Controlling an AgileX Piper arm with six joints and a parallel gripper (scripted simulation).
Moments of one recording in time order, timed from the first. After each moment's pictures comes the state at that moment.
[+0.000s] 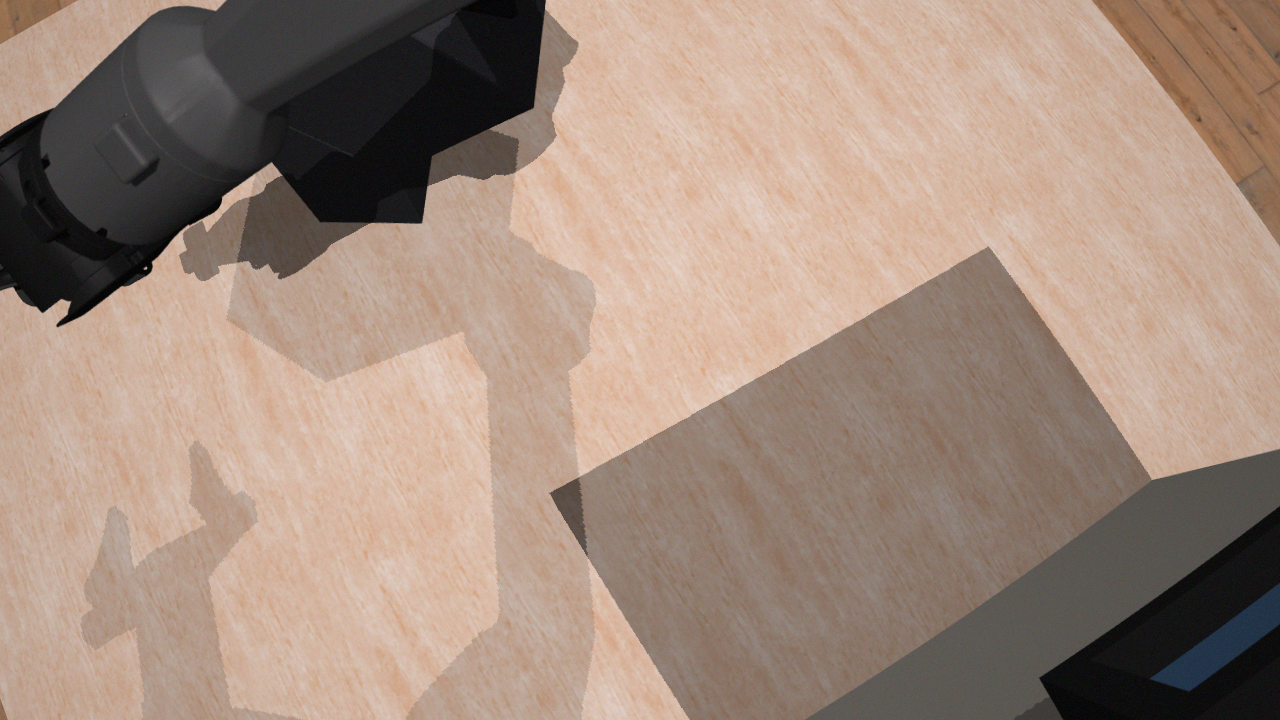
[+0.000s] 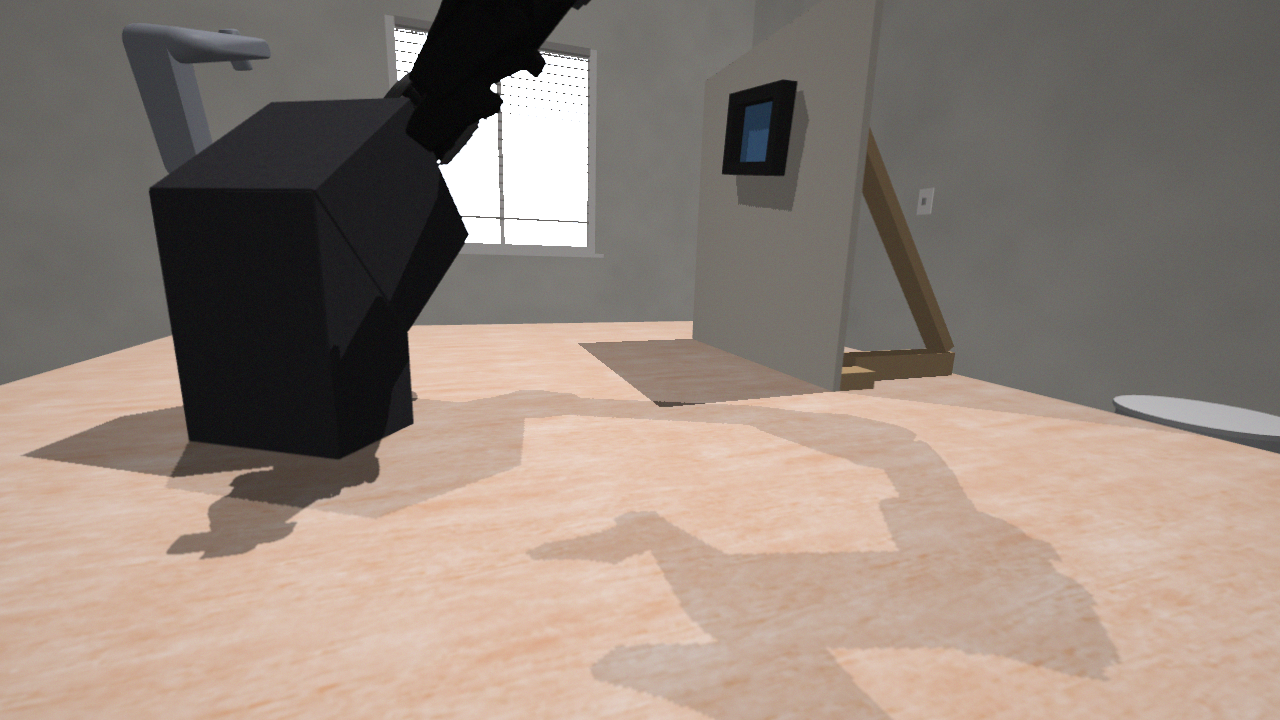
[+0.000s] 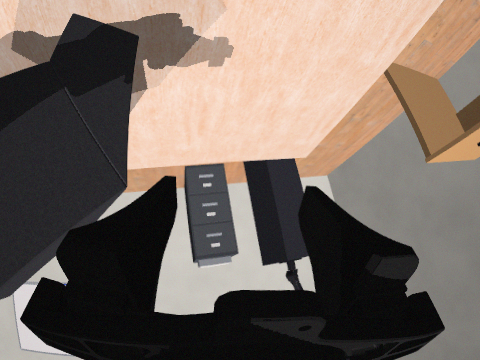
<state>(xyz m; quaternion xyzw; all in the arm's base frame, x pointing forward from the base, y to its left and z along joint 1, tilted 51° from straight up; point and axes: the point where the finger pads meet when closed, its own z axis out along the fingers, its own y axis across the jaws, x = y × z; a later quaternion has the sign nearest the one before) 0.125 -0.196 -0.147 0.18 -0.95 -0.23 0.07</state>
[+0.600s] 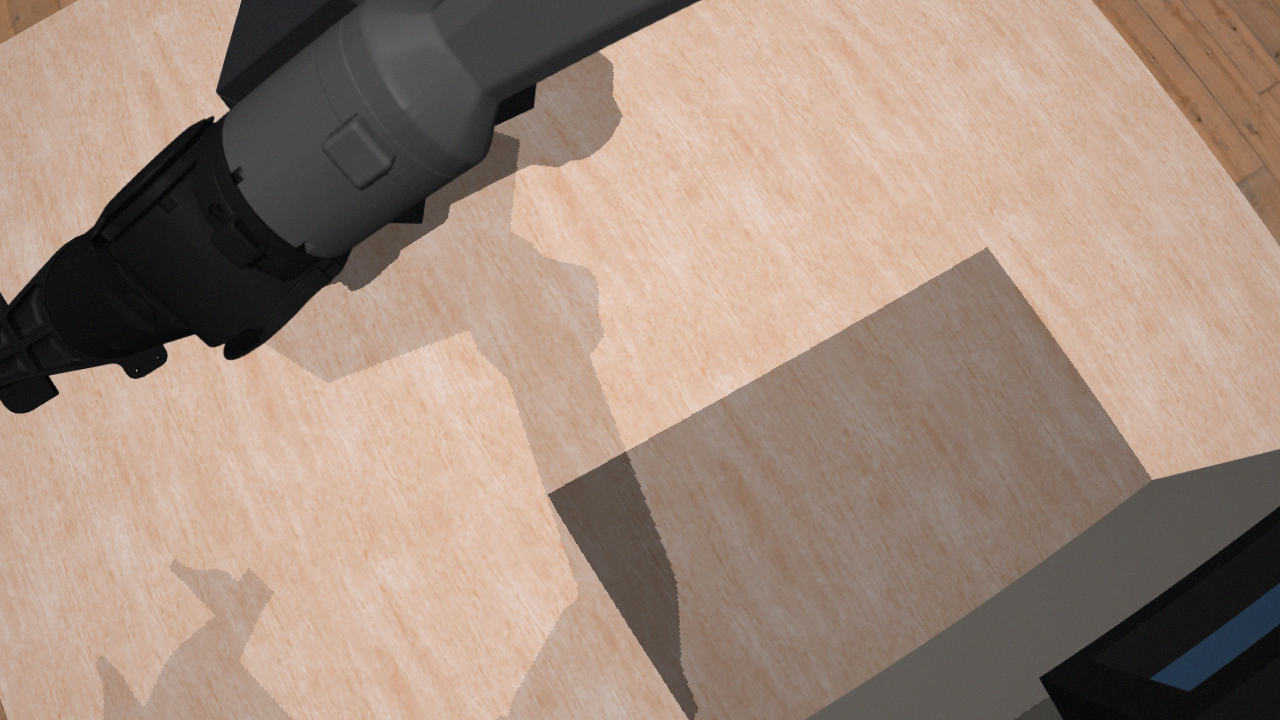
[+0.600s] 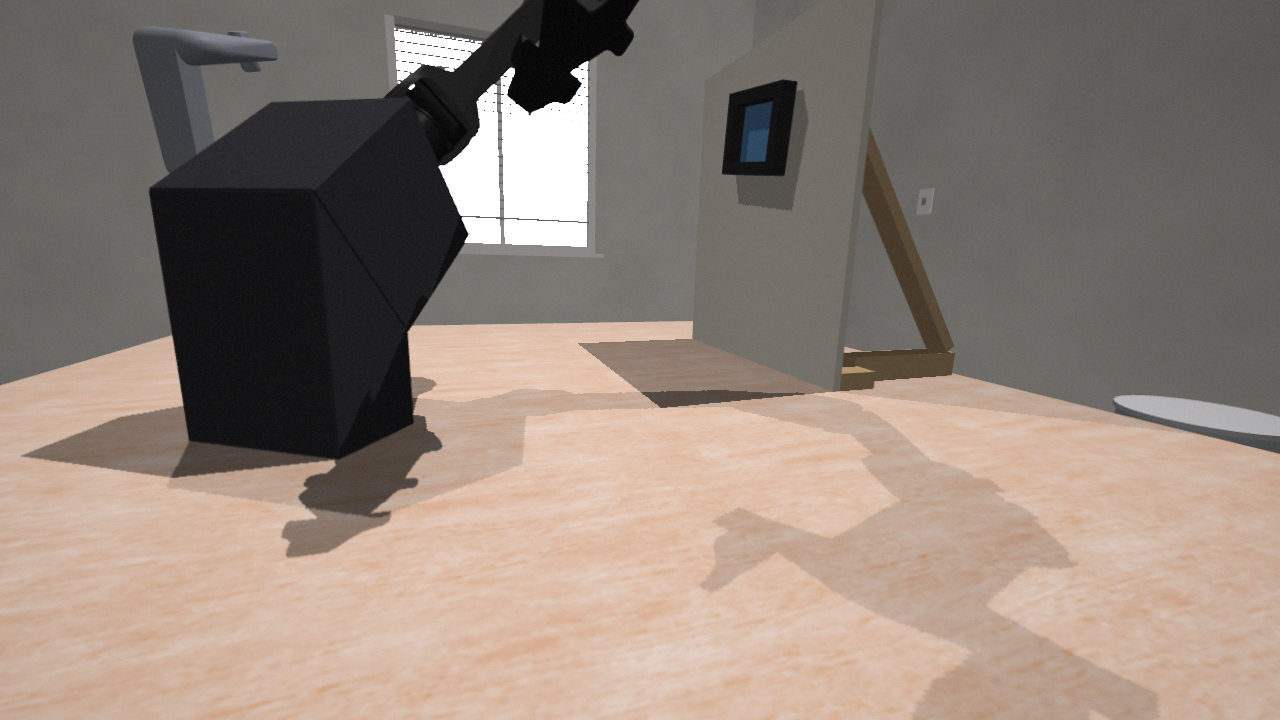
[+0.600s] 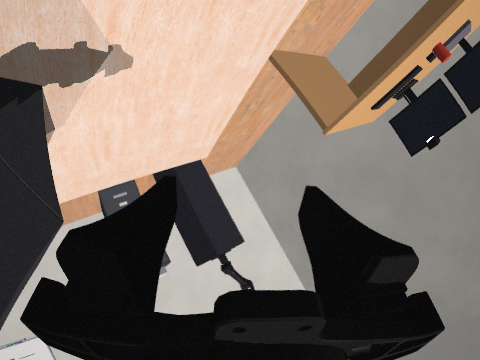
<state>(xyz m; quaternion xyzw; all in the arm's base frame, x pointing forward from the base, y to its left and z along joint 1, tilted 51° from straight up) 0.191 -0.245 -0.112 0.17 -0.98 -0.03 0.02</state>
